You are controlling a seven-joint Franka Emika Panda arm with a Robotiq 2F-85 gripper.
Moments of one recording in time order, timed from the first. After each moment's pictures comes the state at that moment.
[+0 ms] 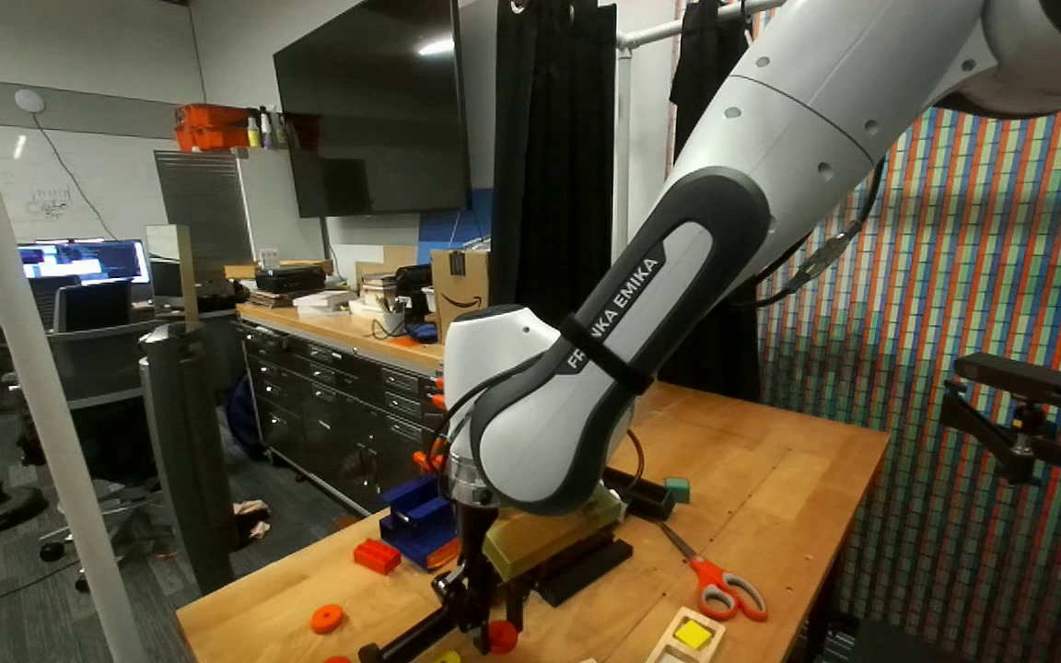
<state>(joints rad) 0.25 0.16 0.12 -2.36 -0.01 2.53 0.46</state>
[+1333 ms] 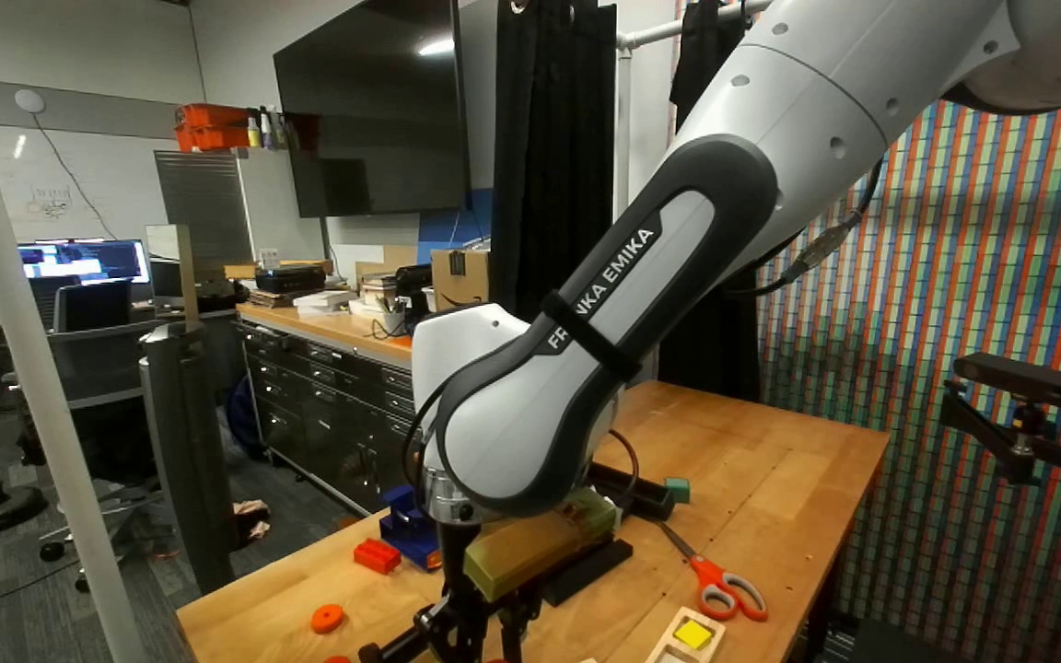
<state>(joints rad) 0.25 0.15 0.20 -2.33 0.07 2.39 0.45</state>
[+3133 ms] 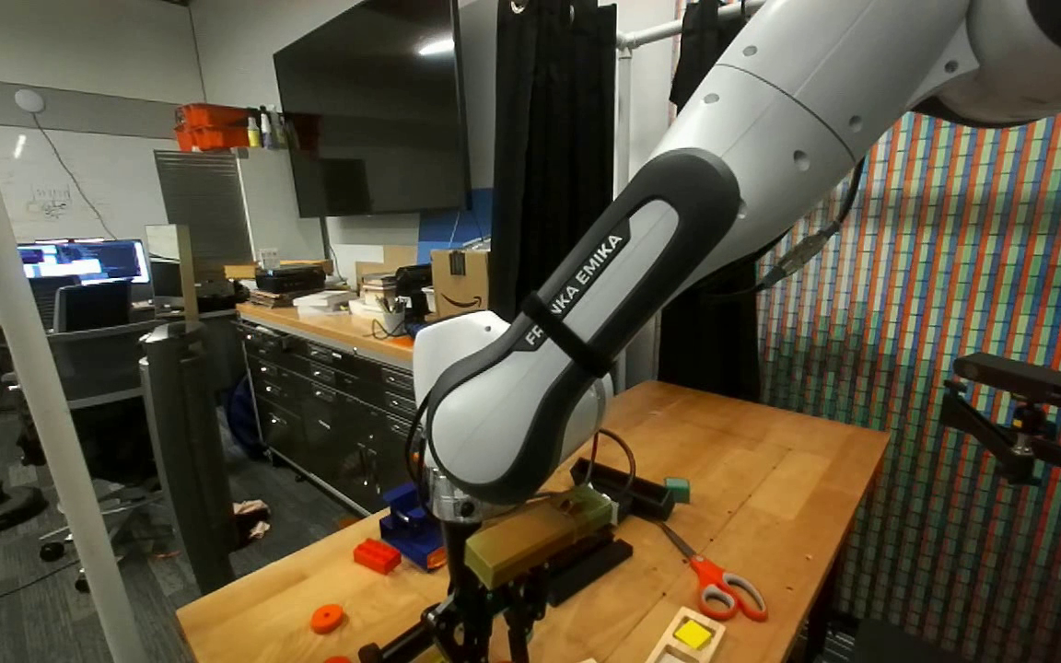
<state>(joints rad) 0.23 0.19 0.19 -2.29 0.10 2.33 0.41</state>
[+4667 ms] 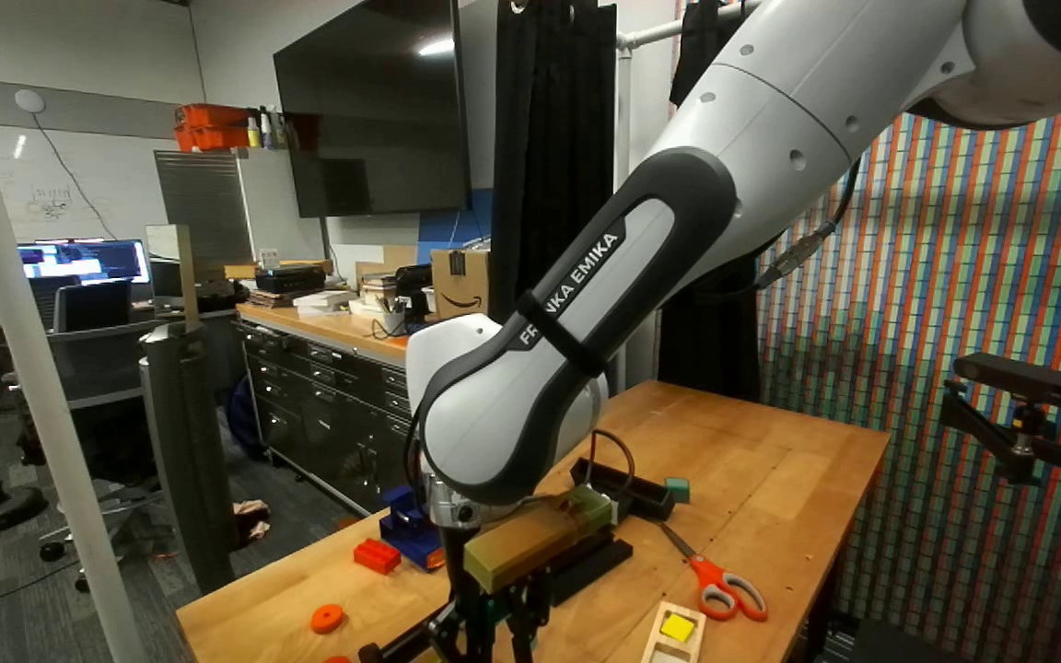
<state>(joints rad) 0.24 0.20 0.20 -2.28 0.10 2.28 0.41</state>
